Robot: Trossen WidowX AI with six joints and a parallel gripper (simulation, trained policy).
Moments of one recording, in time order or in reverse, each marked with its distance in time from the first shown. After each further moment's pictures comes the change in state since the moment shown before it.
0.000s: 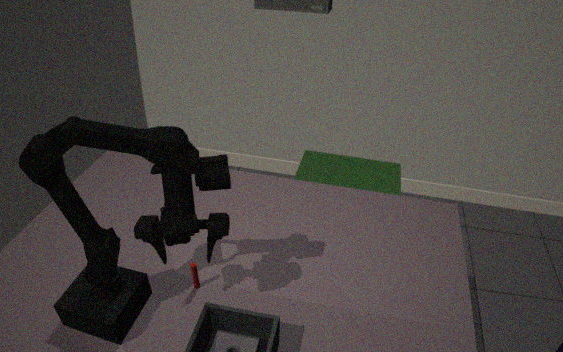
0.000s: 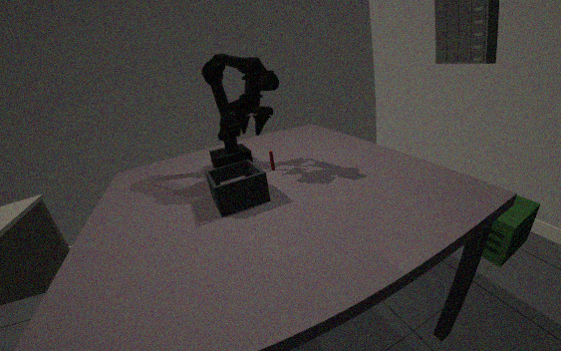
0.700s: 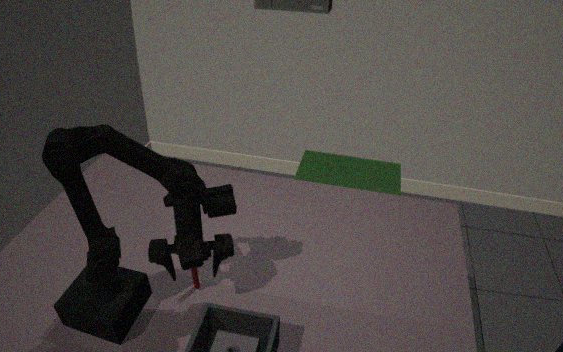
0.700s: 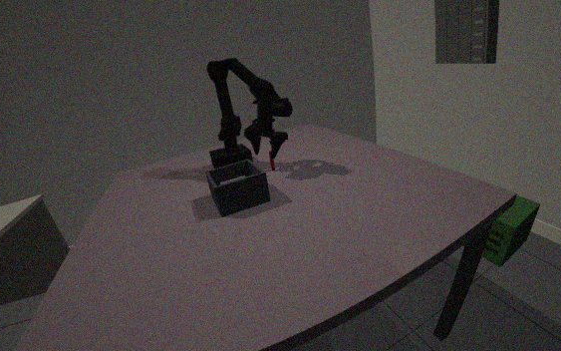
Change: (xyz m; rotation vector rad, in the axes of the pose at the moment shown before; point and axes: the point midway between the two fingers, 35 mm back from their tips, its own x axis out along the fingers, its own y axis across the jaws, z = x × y) arm 0.085 -0.002 -0.072 -0.133 0.090 -0.023
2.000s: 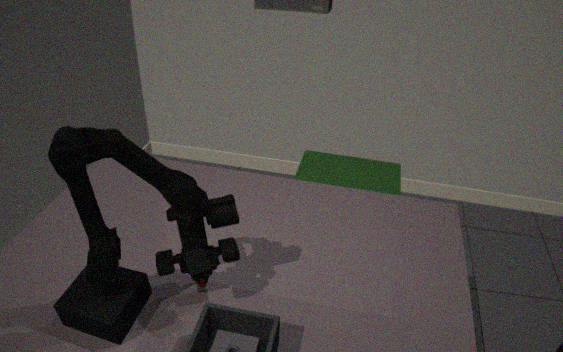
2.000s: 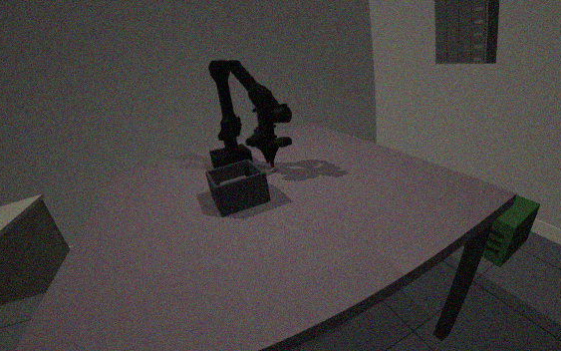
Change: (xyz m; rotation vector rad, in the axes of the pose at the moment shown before) arm 0.026 0.015 -0.009 -0.095 0.088 0.073
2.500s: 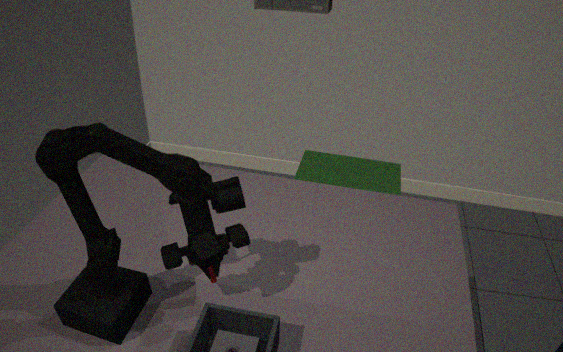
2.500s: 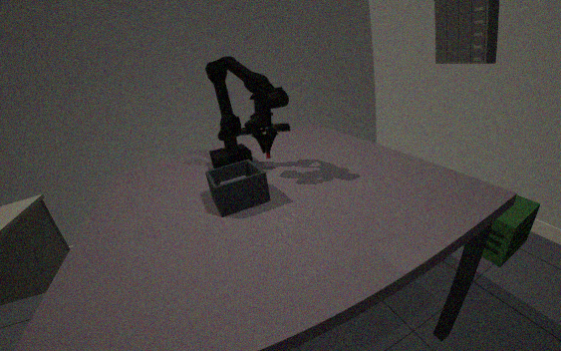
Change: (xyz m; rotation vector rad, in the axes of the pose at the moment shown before) arm -0.053 0.024 0.042 -0.081 -0.127 0.066
